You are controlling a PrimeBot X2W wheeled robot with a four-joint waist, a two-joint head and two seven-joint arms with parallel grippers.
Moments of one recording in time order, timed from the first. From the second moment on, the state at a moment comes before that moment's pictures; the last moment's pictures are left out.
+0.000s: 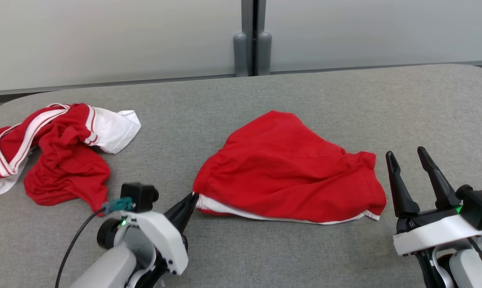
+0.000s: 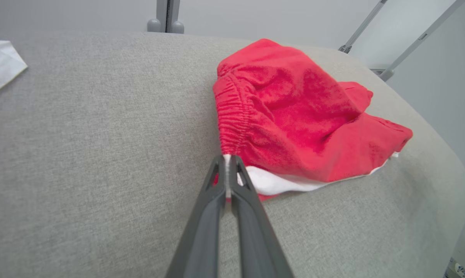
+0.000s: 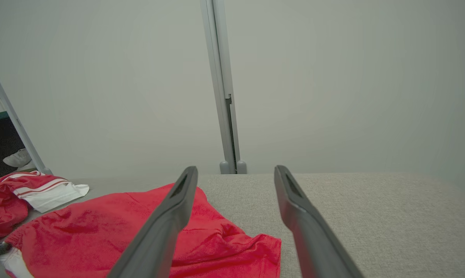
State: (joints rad) left arm -0.43 0.31 -0.77 0.45 -0.90 -0.07 0.00; right arm -0.17 -0.23 0.19 0.16 0.40 0.13 -0.26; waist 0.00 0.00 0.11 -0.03
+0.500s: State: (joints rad) left arm -0.18 0.41 -0.70 0.29 -0.97 0.07 -0.04; right arm -0.15 -0.25 0.21 0.19 0.42 0.13 -0.26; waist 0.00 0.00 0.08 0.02
